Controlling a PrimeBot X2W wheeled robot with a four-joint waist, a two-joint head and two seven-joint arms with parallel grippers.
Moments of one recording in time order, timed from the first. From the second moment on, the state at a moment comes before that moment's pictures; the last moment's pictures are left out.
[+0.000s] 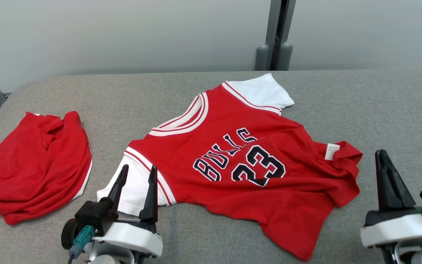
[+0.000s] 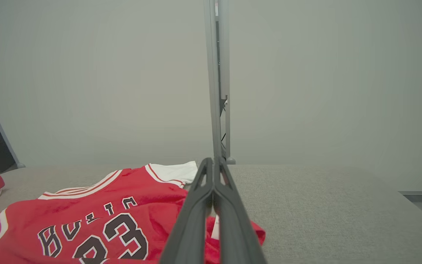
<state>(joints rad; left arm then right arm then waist) -0.10 0.05 -0.24 0.23 -0.33 0.05 -0.26 -0.06 -0.06 -0.05 0.07 0.15 0.13 -0.19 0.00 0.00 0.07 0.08</state>
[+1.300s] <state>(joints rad) -0.16 0.05 -0.33 0.24 -0.32 0.04 -0.26 -0.28 -0.14 -0.01 0.32 0.26 0.13 -0.02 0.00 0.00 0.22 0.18</state>
